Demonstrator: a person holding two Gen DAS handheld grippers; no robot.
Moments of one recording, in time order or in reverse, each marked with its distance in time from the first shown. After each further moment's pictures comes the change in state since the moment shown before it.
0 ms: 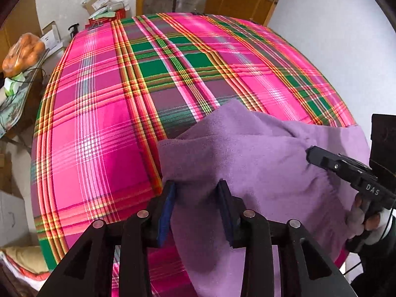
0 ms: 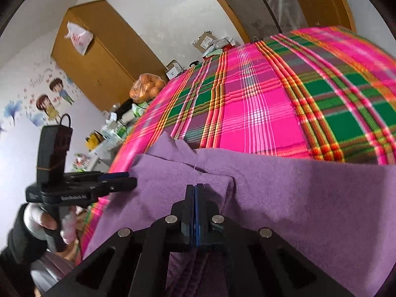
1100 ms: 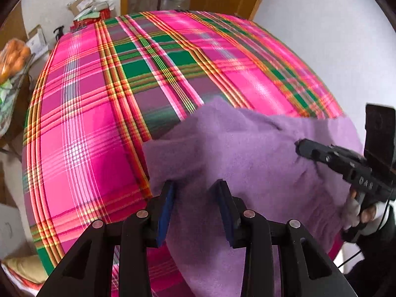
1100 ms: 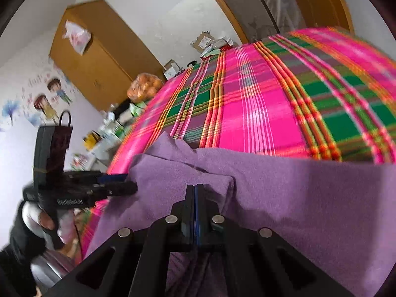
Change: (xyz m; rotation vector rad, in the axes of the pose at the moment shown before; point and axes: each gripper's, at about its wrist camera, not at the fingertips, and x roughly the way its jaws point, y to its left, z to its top) left arm -0.005 0.006 0.004 0.030 0.010 -0.091; right arm -0.003 0.016 0.001 -0.051 -0.002 -0.060
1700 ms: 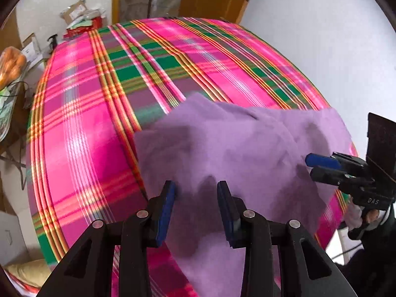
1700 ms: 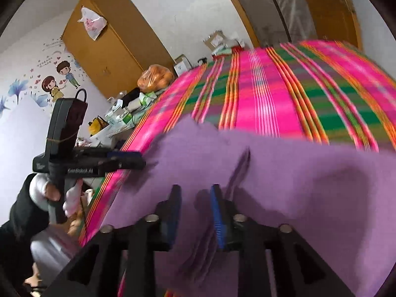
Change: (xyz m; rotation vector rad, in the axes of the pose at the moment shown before) left arm -0.020 -0.021 -0.024 0.077 -0.003 -0.047; right arm -0.048 0.021 -0.038 -0.047 0.038 0.022
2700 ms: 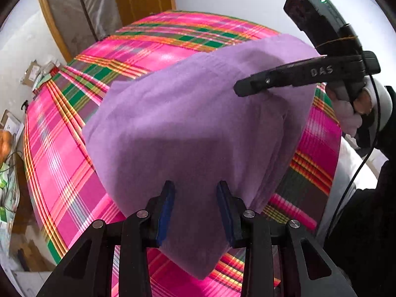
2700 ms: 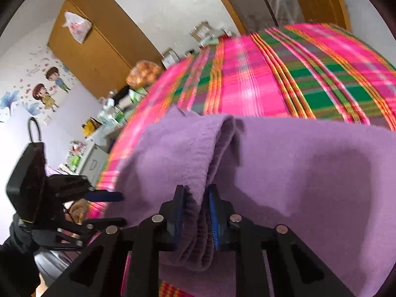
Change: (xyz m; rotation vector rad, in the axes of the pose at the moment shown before) left arm 0.004 -0.086 -0.065 0.409 0.046 0.100; right arm 0.010 -0.017 0.002 0.080 0.065 -0.041
